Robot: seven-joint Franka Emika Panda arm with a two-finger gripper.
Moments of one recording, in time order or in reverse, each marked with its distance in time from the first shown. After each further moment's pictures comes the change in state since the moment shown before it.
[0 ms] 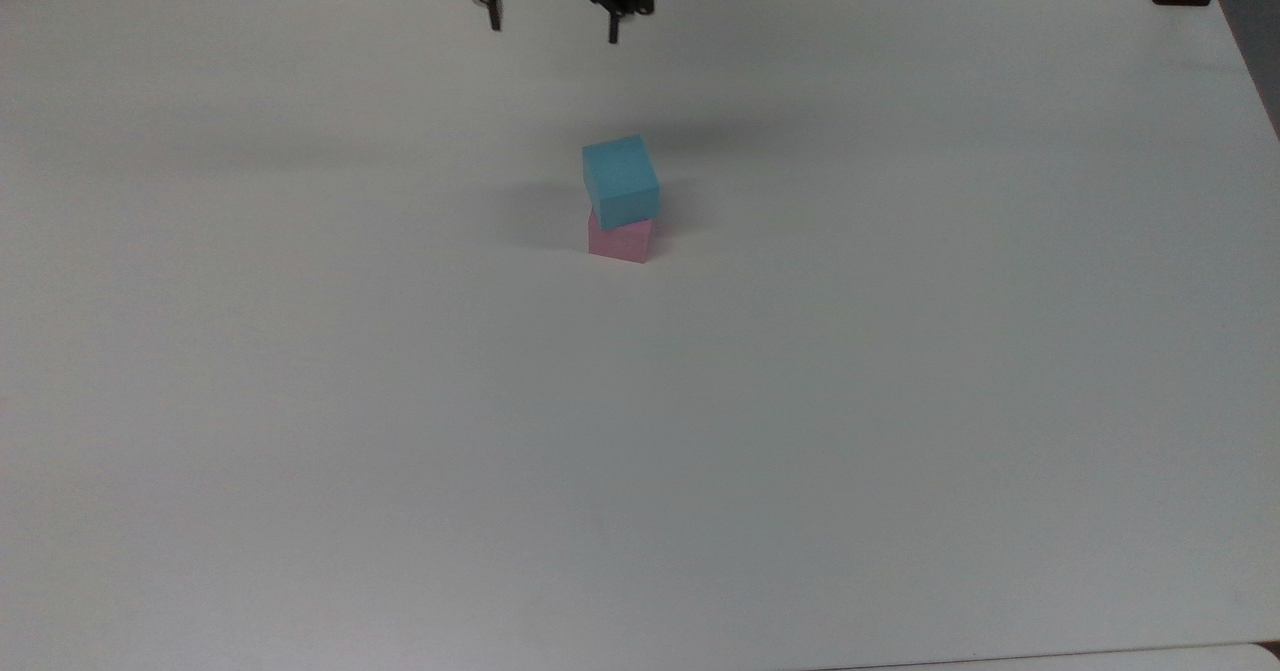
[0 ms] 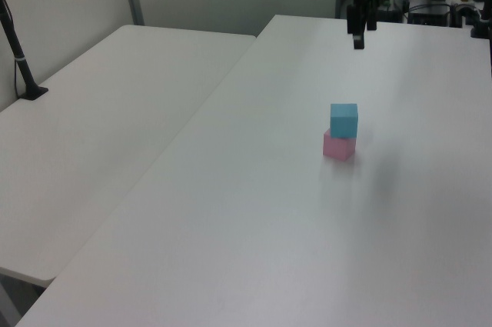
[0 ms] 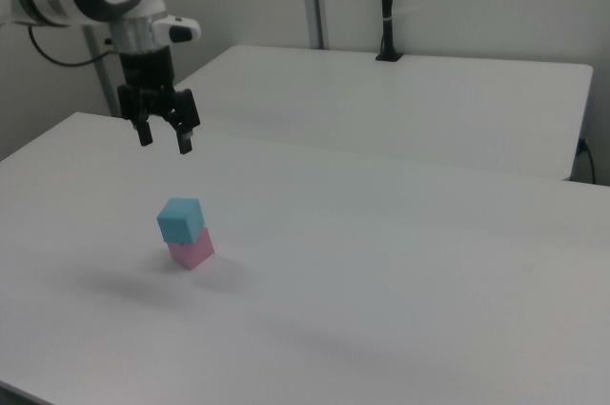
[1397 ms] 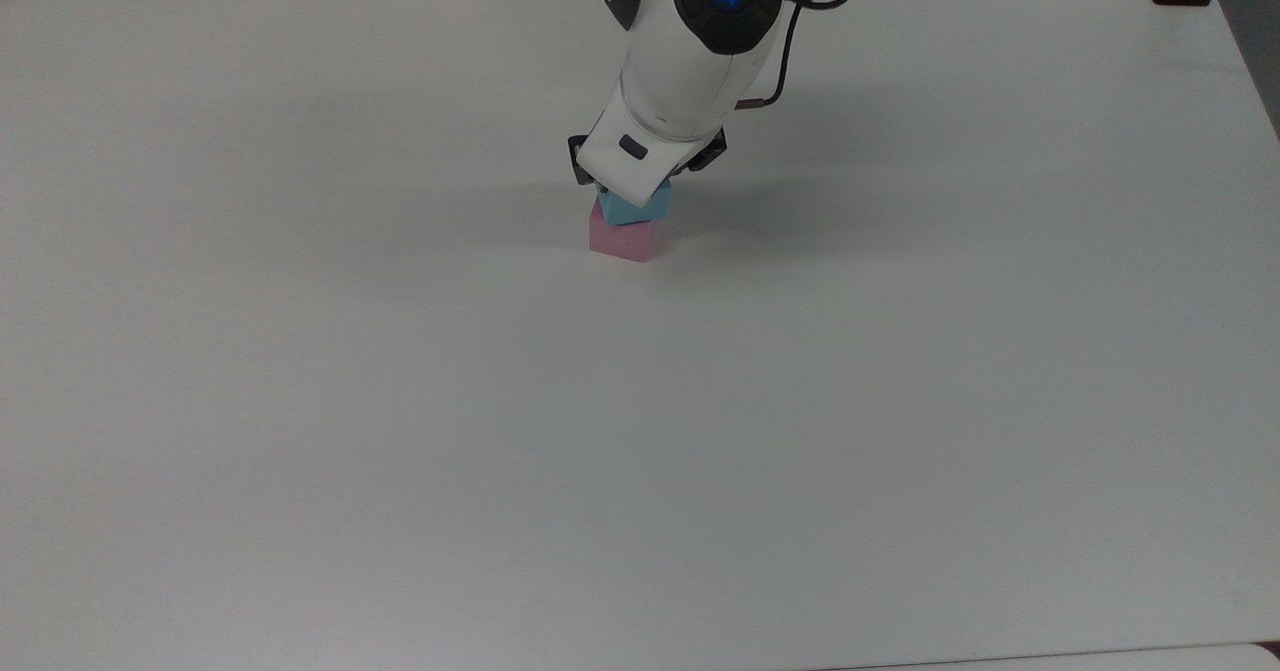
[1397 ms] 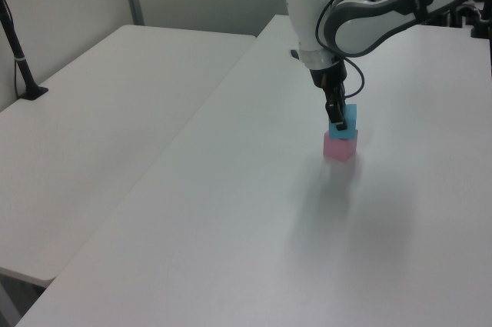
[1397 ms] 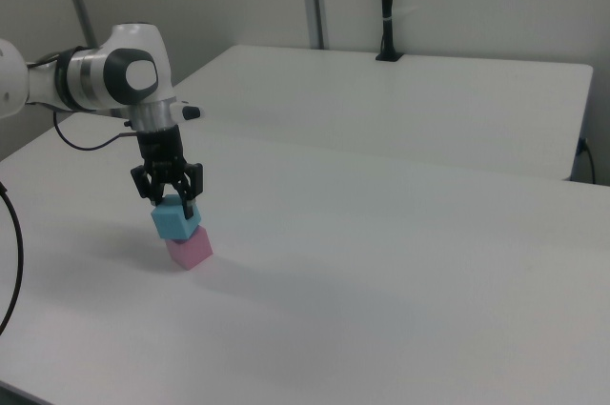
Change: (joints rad) arm 0.116 0.269 -0.029 -0.057 0.009 0.181 -0.169
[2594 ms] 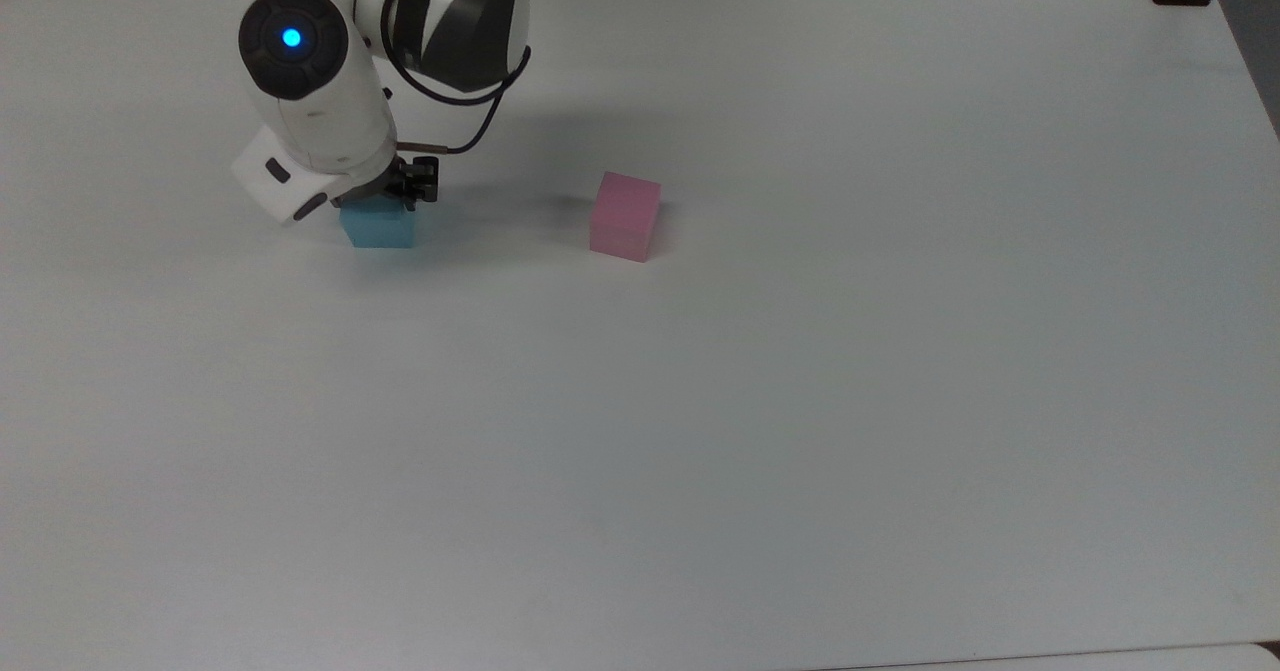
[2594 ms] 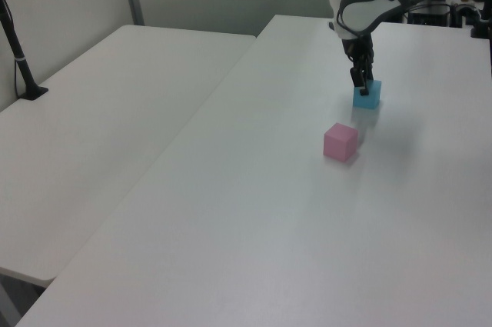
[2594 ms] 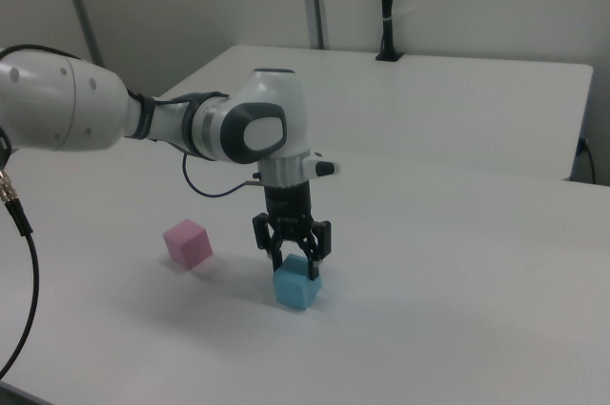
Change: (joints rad) arm -0.297 0.067 -0.141 -0.088 0.010 0.174 -0.241
